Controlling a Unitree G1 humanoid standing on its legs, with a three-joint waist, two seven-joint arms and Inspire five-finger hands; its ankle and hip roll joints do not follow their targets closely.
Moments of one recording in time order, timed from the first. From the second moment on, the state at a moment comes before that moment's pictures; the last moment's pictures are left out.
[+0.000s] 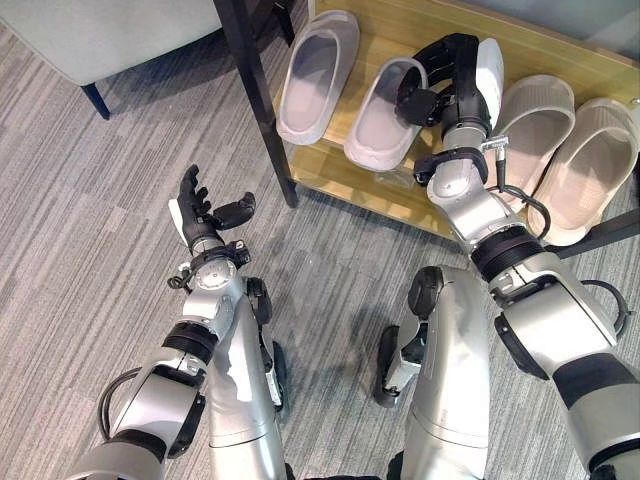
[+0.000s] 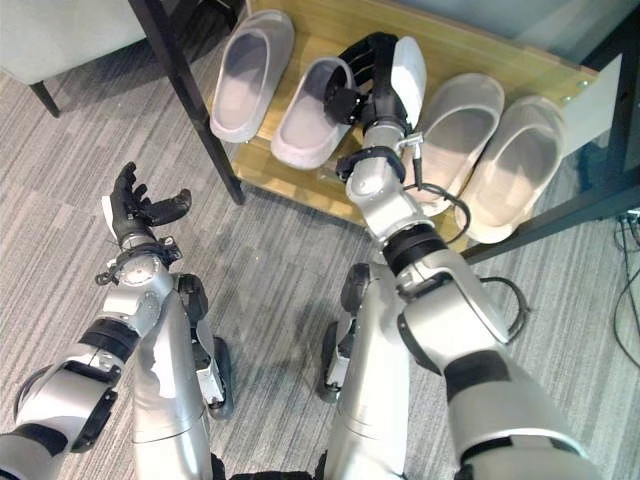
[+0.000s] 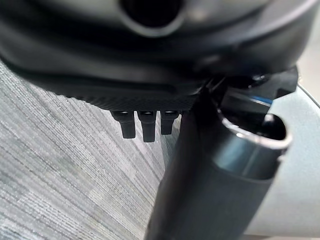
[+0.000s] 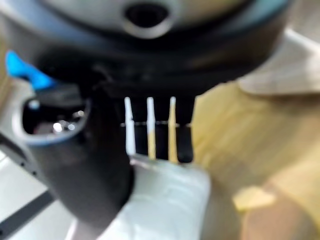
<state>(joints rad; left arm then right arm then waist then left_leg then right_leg) -0.74 0.38 -0.27 0.75 -0.59 -0.21 0.60 -1.28 -0.47 0.58 0.91 0.09 0.00 -0.59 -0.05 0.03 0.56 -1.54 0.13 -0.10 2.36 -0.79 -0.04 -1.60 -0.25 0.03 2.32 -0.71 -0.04</state>
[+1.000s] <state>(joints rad) -0.52 0.45 -0.22 0.62 -0.60 -0.30 0.53 -1.35 -0.50 0.71 1.06 0.02 0.01 -0.51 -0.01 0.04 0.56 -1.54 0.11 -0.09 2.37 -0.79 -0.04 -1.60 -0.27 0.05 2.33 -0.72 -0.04</state>
